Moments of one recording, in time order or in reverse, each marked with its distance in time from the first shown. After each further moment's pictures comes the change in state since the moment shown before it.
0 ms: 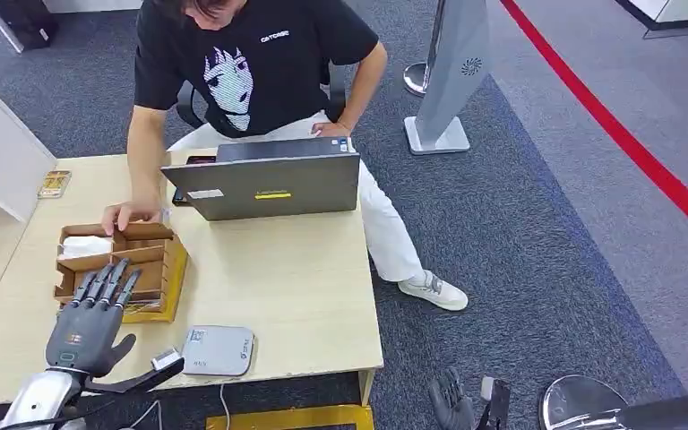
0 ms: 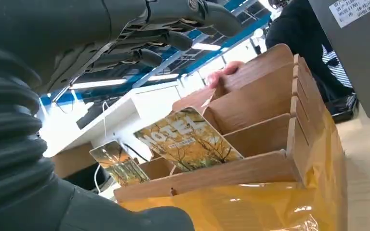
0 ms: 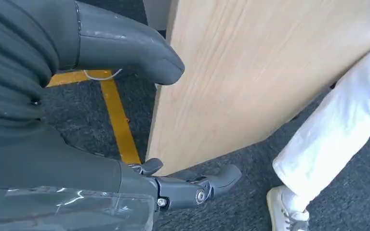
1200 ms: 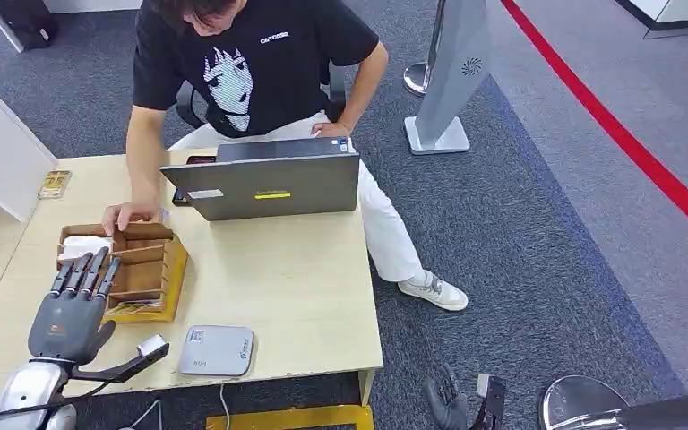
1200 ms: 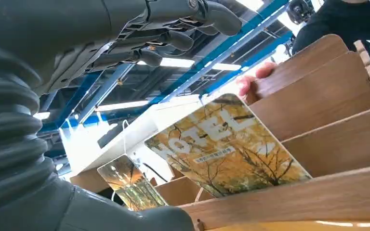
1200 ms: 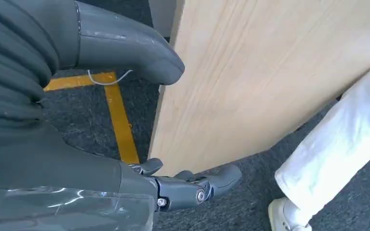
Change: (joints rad) left arm -0.075 0.014 0.042 0.125 -0.094 0.153 0.018; right arm -0.005 0.000 0.026 0.003 -0.008 0.017 0.009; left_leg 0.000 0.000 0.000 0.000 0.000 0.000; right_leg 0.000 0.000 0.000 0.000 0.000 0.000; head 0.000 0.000
